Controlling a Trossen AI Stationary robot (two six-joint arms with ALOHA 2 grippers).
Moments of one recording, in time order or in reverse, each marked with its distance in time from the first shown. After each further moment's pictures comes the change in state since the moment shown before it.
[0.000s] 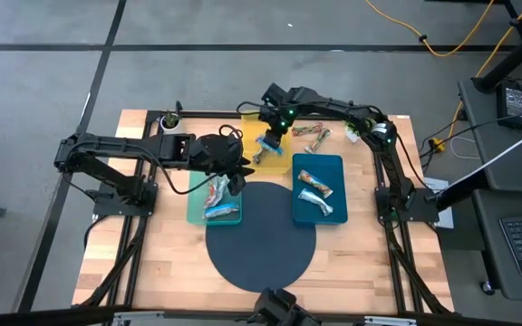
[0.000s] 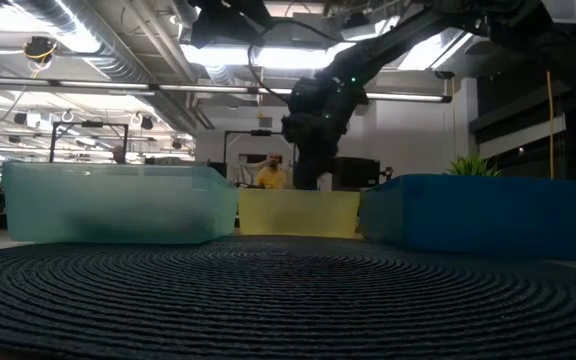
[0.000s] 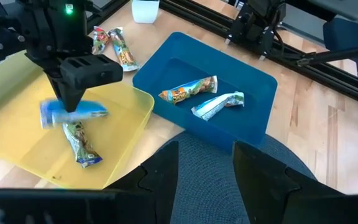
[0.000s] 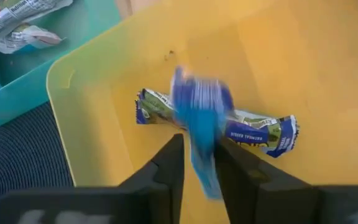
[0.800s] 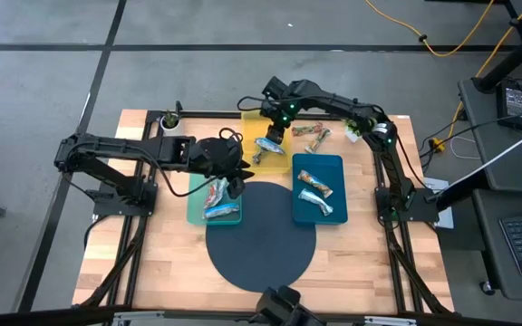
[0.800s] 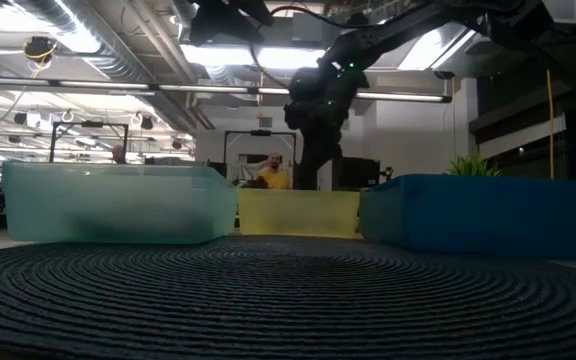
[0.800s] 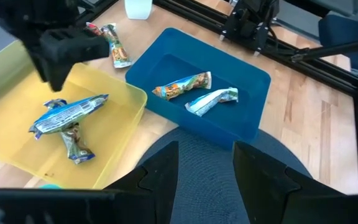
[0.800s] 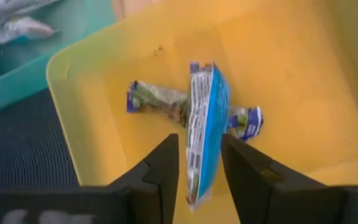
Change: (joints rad) left arm -0.028 0.000 0.000 -0.006 -0.003 -0.016; right arm 0.000 -0.002 0.117 -0.142 0.078 -0.056
